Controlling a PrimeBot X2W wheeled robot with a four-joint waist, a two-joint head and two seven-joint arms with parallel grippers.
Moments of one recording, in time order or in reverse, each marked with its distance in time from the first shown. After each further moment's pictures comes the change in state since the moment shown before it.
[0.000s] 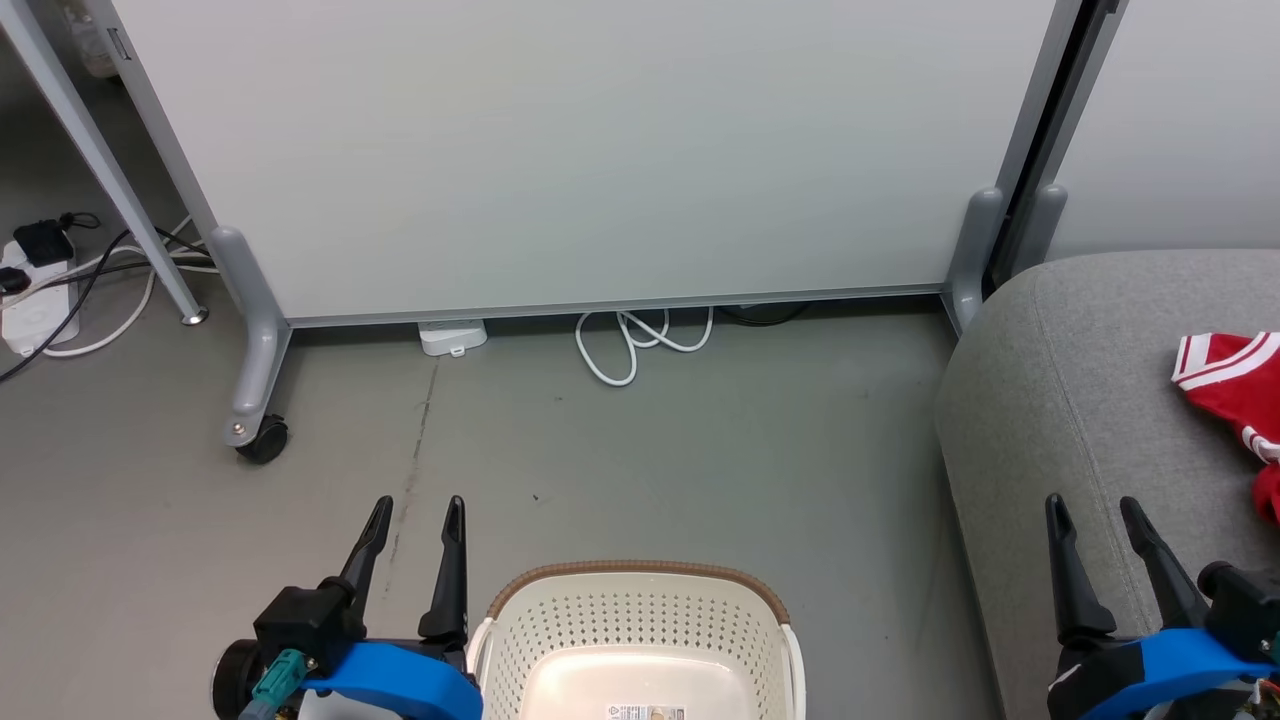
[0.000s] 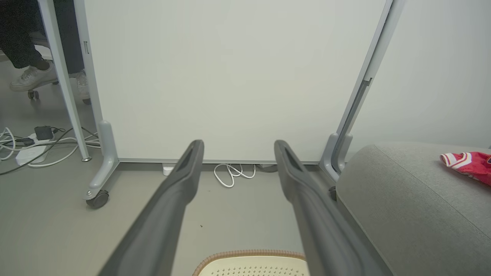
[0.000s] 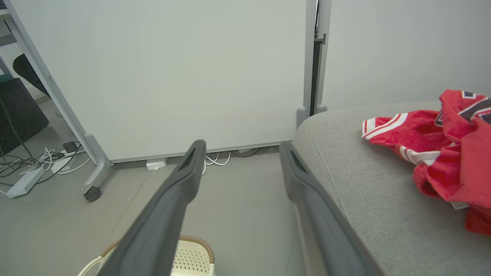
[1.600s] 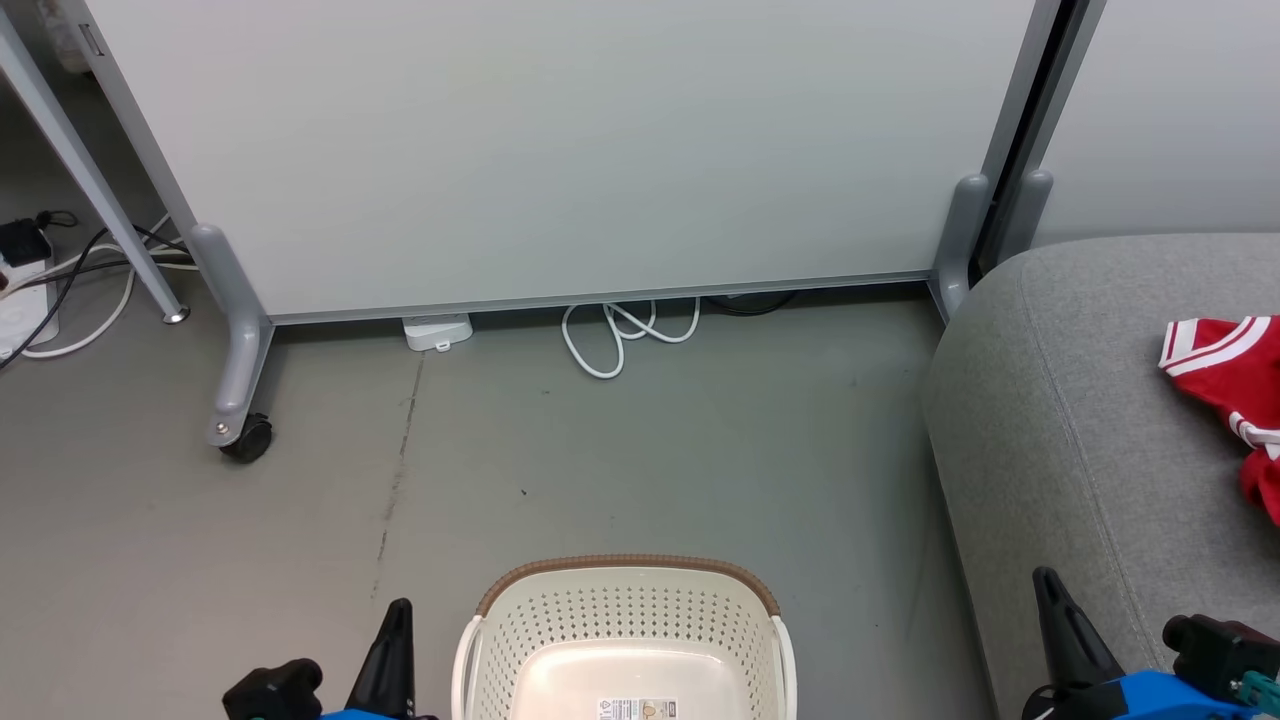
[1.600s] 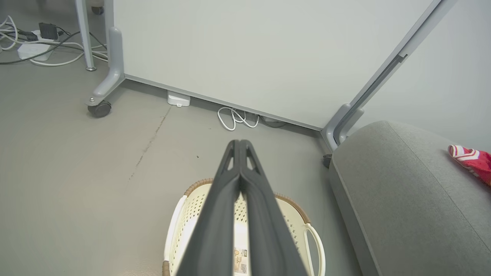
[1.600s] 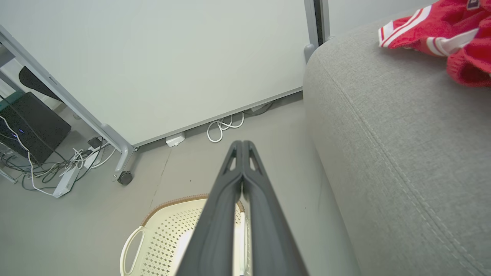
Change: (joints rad) left arm 0.088 -0.008 0.027 0.100 -0.191 0.002 0.055; right arm 0.030 0.015 0.049 0.148 0.193 0.000 0.003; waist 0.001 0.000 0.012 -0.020
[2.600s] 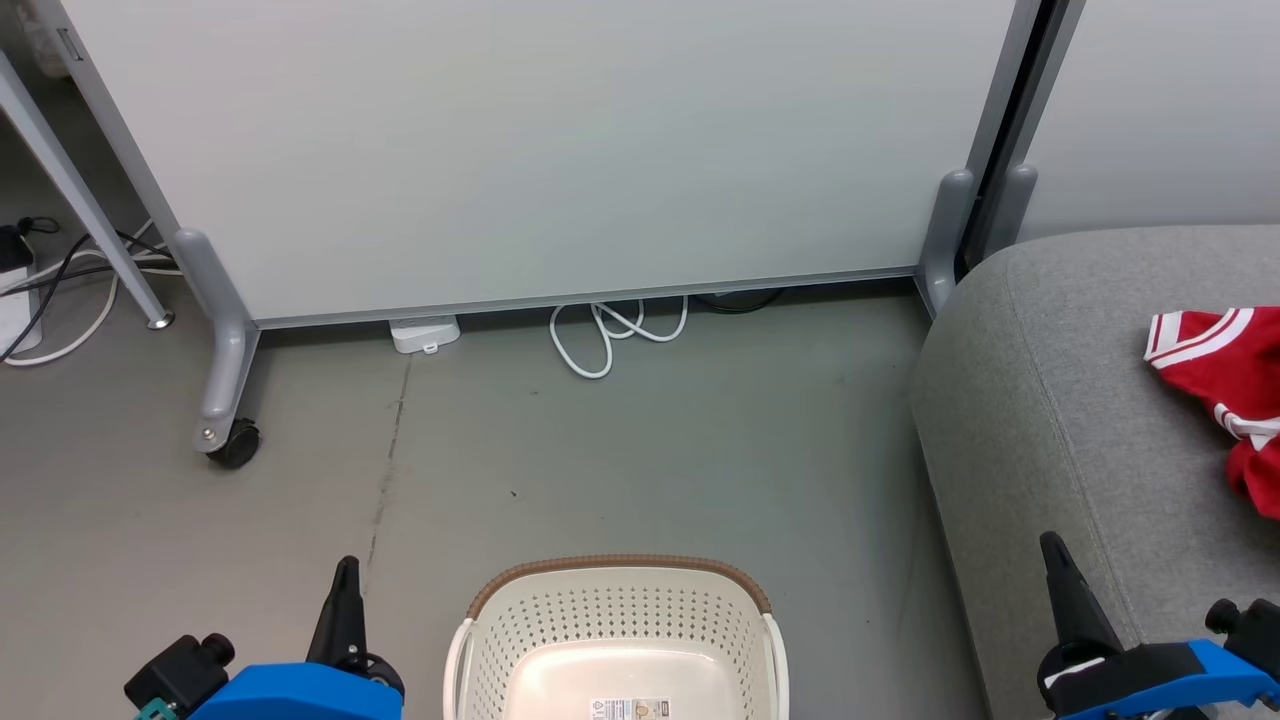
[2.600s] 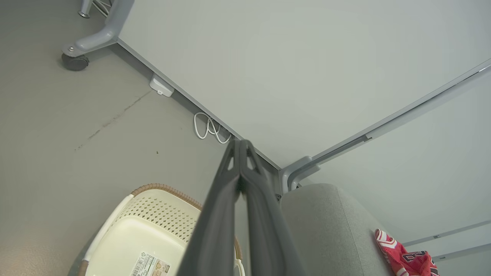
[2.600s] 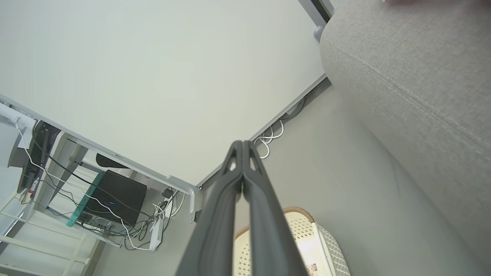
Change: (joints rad) left arm -0.038 0.000 0.086 -0.080 -0.436 0.000 0.117; right arm -0.051 -0.001 -0.002 0.000 0.460 0.000 0.058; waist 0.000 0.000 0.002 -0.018
